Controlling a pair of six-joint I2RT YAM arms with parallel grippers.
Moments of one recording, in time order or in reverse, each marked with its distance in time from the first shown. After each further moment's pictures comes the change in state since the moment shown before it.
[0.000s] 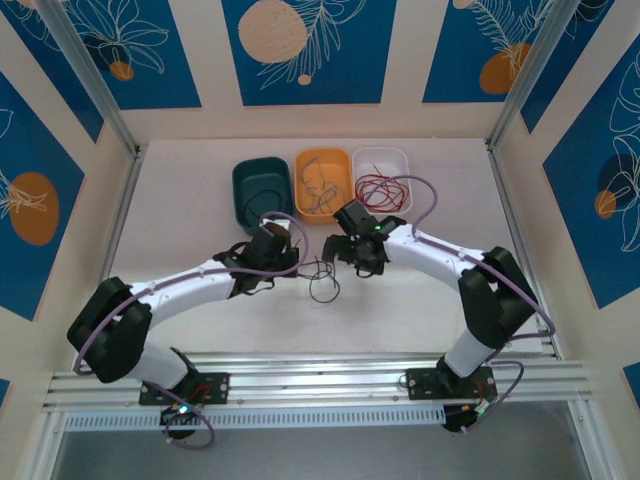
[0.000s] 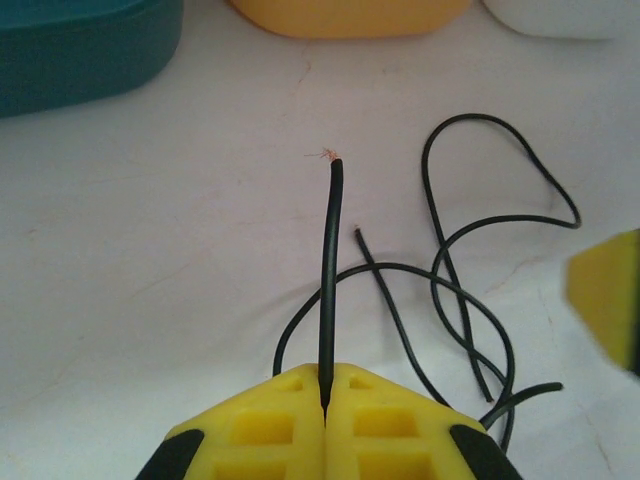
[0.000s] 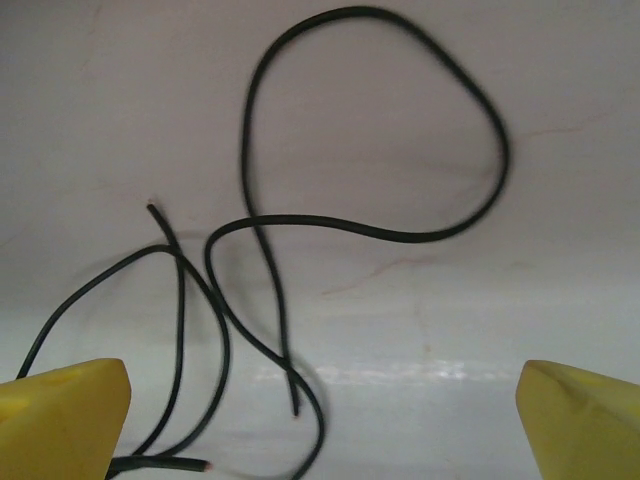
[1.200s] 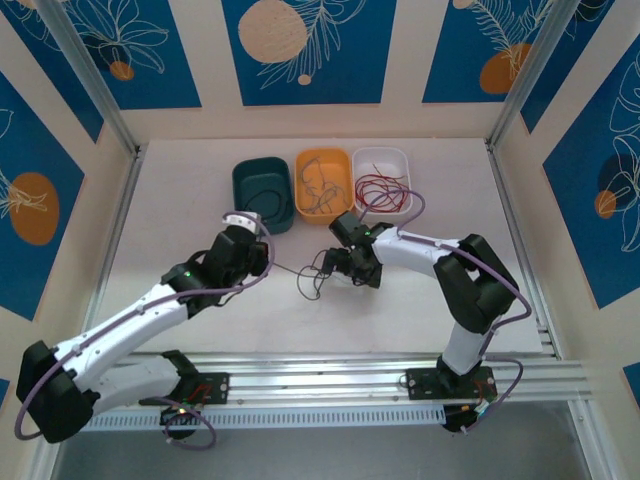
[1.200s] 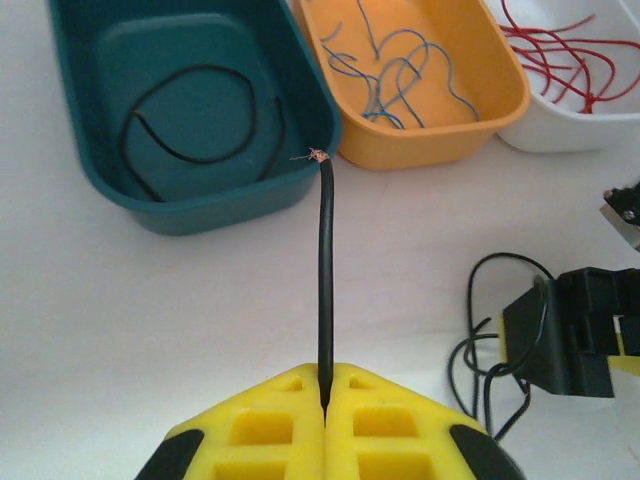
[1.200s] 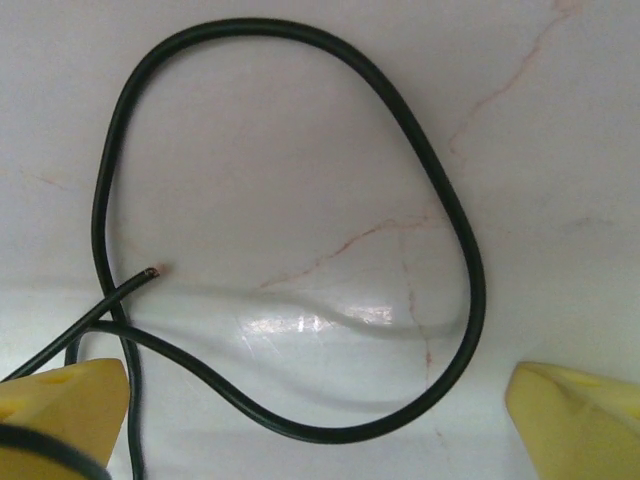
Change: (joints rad) left arm 0.008 -0.412 -0.012 -0.253 -0.243 0.133; right arm -0.016 0.106 -0.056 0.029 -0.052 0.066
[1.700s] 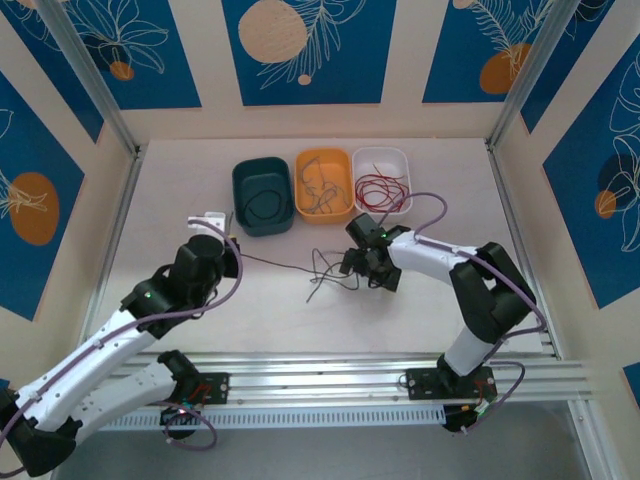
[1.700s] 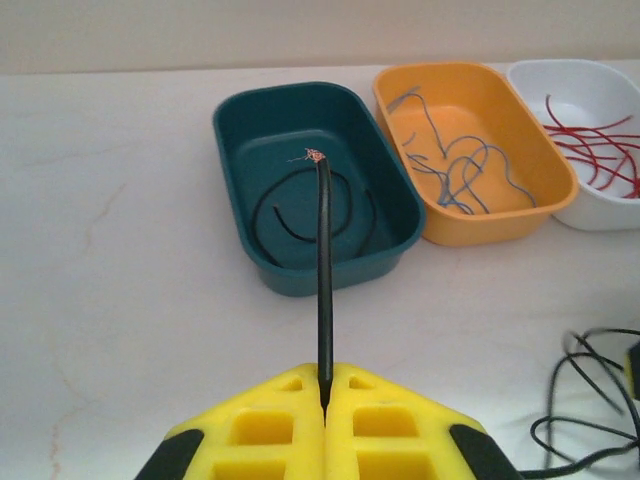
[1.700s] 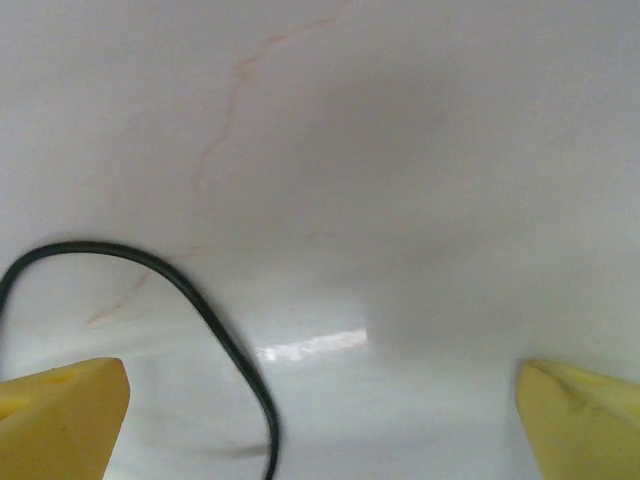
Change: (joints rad) left arm 0.013 -0.240 0.019 -0.122 -0.178 0.113; right arm -0.068 -0.108 -0.105 -0.036 0.090 0.036
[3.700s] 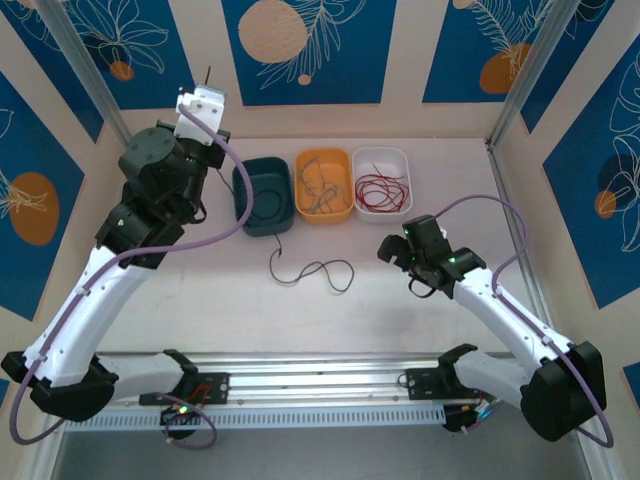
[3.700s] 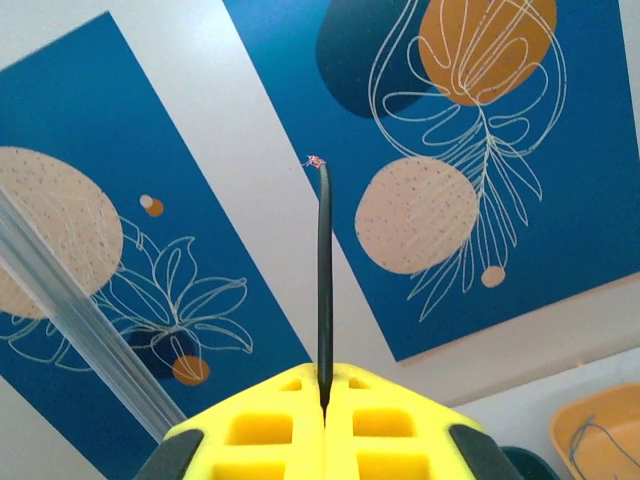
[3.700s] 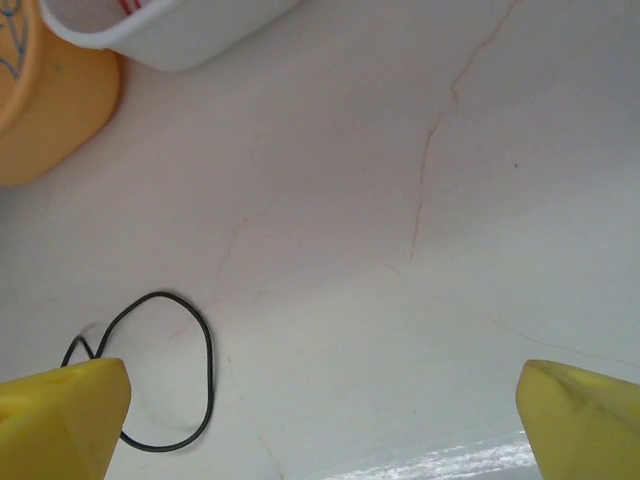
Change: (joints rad) left arm 0.098 0.429 0.827 0.229 -0.095 0.816; right arm -0.162 -0.586 -0.177 -0.026 0.071 -0.095
